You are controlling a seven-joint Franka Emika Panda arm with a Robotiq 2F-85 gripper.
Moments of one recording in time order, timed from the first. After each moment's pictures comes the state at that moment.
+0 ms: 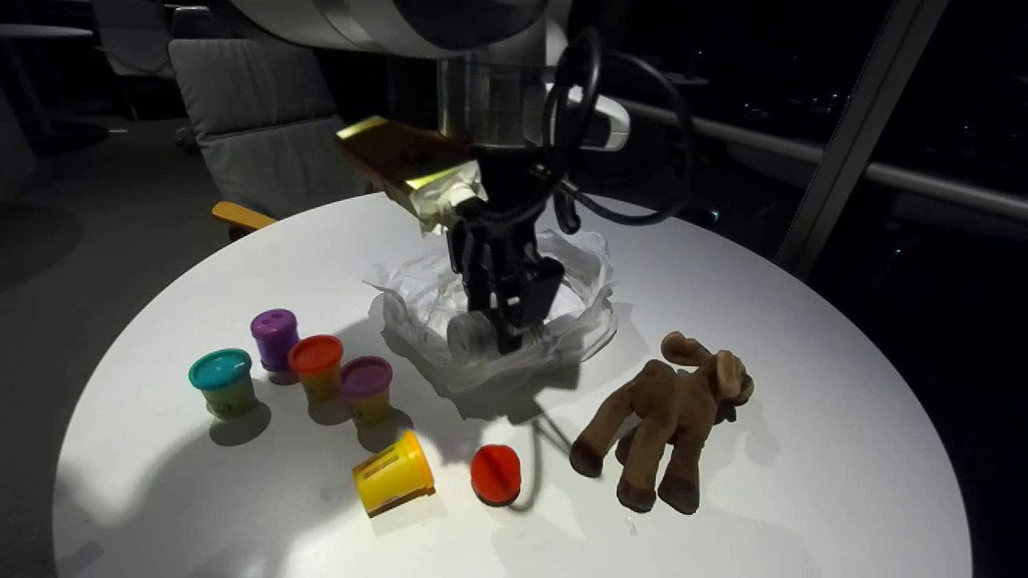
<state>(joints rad) 0.01 0.26 -0.13 -2.30 -0.05 2.56 0.40</state>
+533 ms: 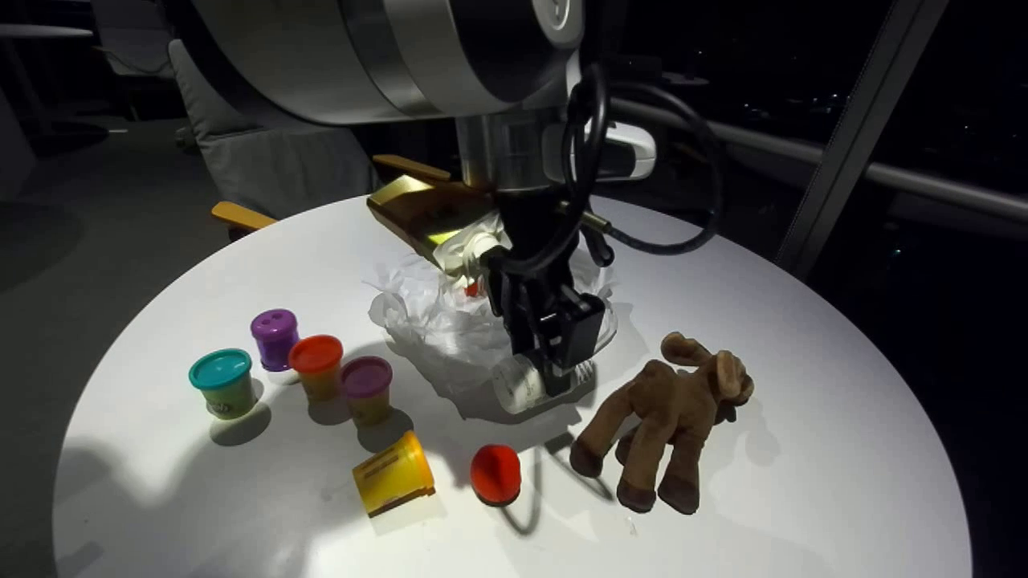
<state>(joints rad) 0.05 0.32 -0.22 -2.30 -0.30 2.63 0.63</state>
